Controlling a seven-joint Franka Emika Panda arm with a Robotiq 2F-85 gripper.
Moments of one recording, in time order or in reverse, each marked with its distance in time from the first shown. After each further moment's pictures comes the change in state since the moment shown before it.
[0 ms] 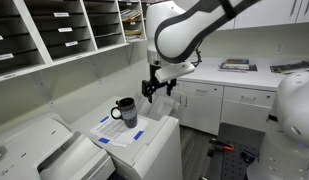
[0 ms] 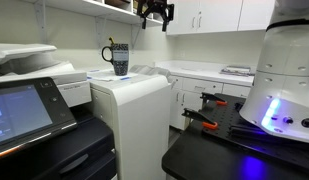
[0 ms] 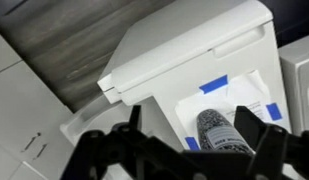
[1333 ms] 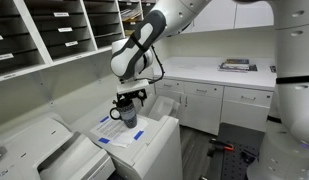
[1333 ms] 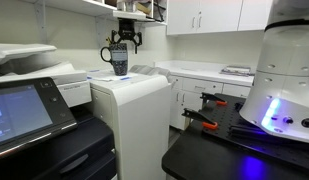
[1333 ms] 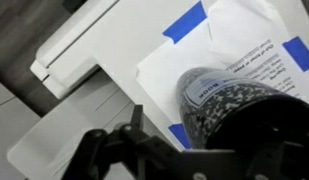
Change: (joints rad) arm 0.115 0.723 -0.155 0.574 -0.003 0.004 0.176
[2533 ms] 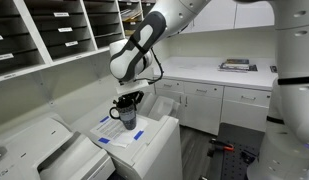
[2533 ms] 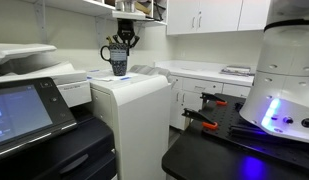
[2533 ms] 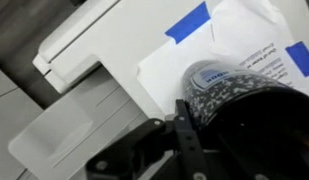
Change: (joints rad) arm 0.071 -0.010 -0.055 -0.012 -0.029 0.008 0.001
